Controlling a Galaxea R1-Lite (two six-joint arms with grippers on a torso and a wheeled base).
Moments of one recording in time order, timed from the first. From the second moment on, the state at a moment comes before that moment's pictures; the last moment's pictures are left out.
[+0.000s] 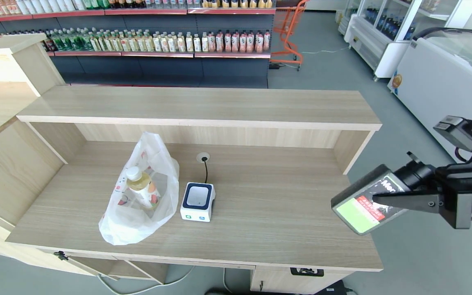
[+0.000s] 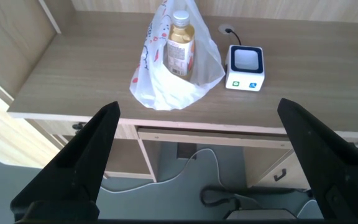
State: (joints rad) left arm 0.00 0.00 0.00 0.00 -0.02 0.00; right arm -0.01 1.47 -0.89 0.12 1.14 -0.41
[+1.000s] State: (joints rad) left arm 0.00 0.00 0.00 0.00 -0.02 -0.01; right arm -0.01 1.59 -0.88 0.05 1.12 0.05
